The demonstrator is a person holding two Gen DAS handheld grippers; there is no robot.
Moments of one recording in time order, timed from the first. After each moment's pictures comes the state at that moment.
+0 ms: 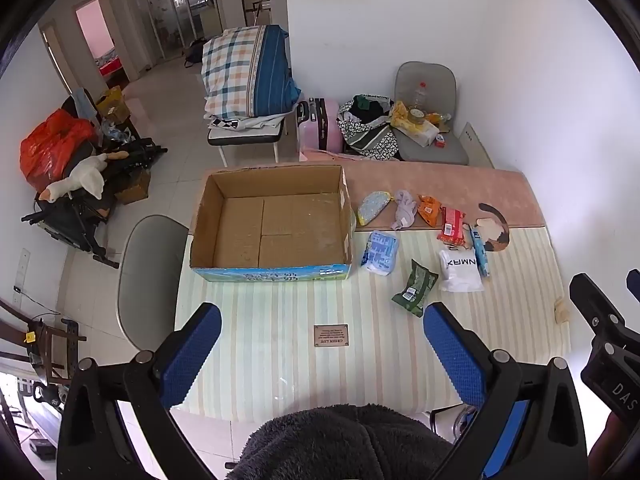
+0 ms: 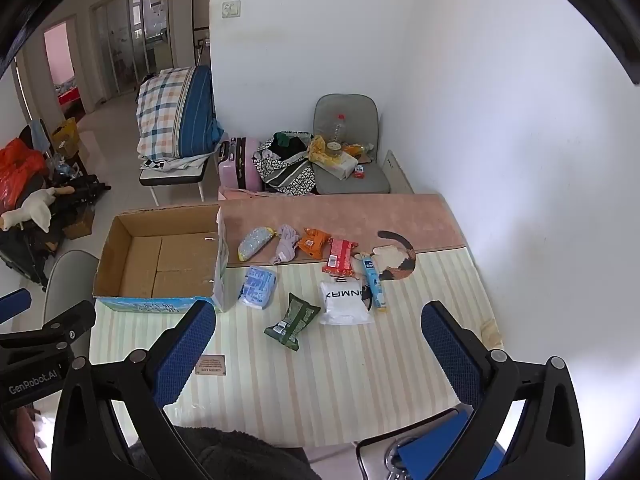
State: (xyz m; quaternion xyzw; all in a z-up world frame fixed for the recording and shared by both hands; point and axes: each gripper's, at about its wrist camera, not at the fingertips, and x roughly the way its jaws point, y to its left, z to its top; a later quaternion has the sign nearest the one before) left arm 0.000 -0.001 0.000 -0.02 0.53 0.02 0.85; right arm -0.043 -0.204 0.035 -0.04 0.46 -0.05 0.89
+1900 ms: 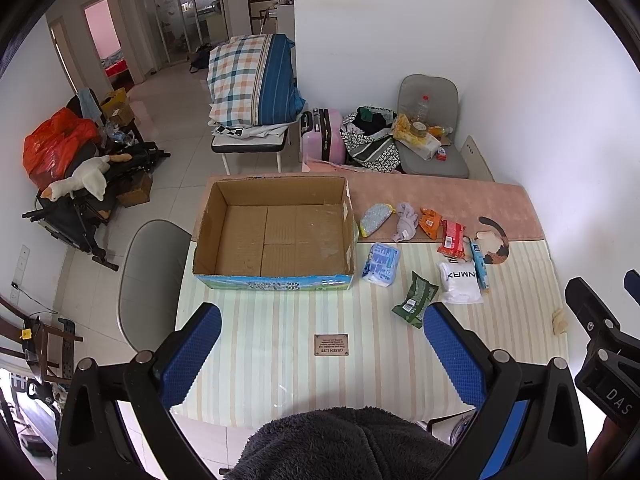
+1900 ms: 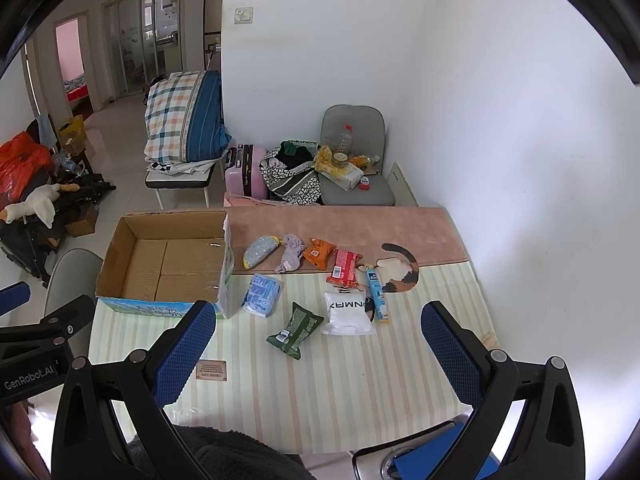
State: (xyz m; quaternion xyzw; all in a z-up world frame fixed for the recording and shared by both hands) left arm 0.001 0.003 0.013 -0.02 0.52 0.02 0.85; right arm -0.035 -0.199 0.043 -0.05 0.44 -0.04 0.89
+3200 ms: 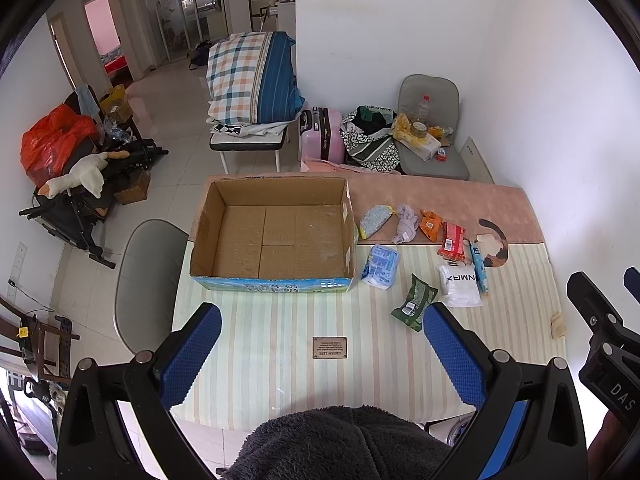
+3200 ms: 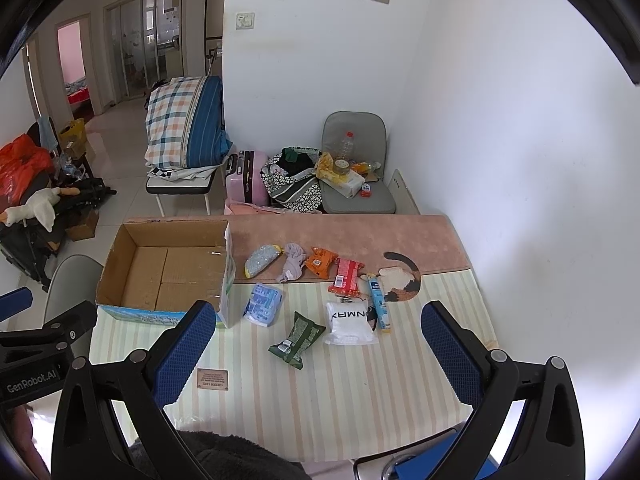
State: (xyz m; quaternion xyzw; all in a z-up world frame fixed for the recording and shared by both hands) left arm 0.019 0.006 0.014 -0.03 0.52 0.02 0.85; right arm -0.032 -0.190 0.044 -0.05 0.43 -0.04 0.90
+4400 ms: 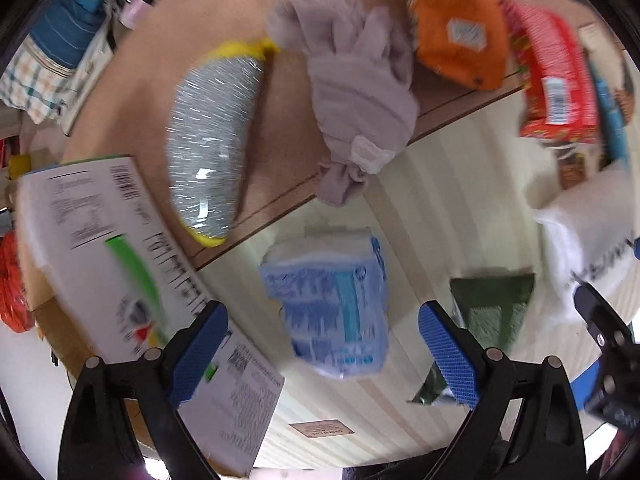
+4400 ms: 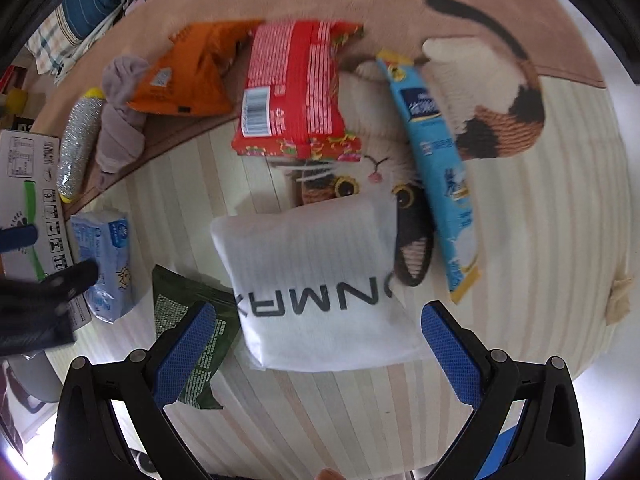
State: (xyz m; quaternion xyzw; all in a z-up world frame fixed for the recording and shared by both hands) left arm 0.298 -0.195 -0.418 0.23 0.79 -0.09 0.56; right arm 0.215 -0.363 -0.410 0.09 0.75 -0.04 0.65
